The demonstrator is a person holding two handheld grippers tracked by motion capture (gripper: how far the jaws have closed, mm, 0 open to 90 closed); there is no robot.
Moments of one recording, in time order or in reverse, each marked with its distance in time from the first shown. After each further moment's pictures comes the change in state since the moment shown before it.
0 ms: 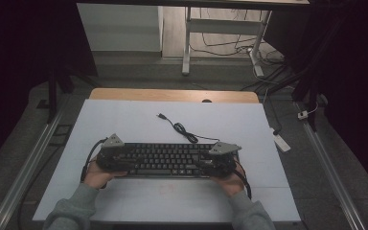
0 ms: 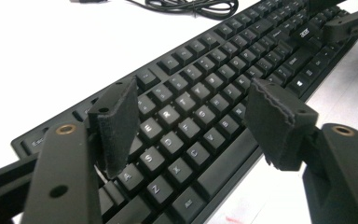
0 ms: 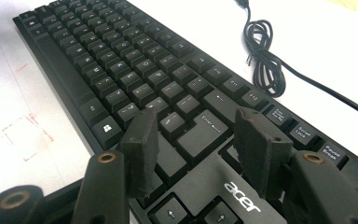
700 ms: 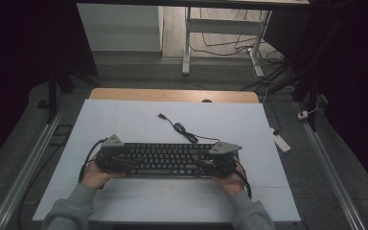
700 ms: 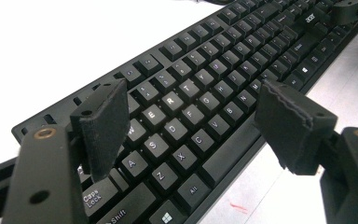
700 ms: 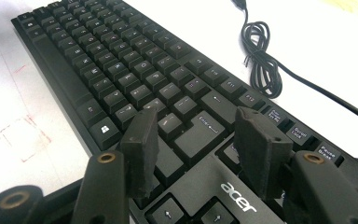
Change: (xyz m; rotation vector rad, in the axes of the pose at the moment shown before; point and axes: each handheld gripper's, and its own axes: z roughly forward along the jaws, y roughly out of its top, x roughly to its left) left arm 0.002 -0.001 0.002 0.039 -0.005 0.001; right arm -0.001 0.001 0.000 -0.004 -0.006 -0.001
